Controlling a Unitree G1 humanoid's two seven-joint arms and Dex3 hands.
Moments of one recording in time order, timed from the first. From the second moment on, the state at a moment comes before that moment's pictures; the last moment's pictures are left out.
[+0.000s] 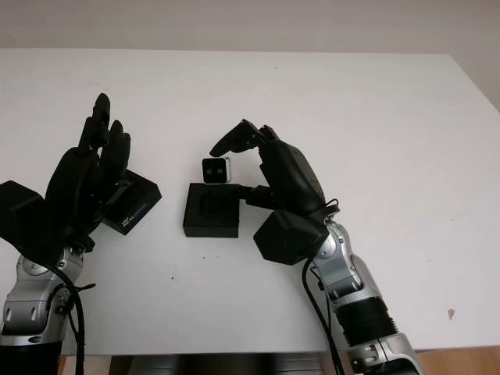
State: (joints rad) left arm -0.20 0.23 0.18 -0.16 -0.13 0.15 -0.16; right arm -0.42 -0.24 0.19 0.27 -0.42 -0.37 -0.04
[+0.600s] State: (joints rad) left arm -0.20 0.23 0.18 -0.16 -0.14 0.15 -0.16; right arm -0.42 -0.23 0.15 0.24 -0.11 -0.12 0.28
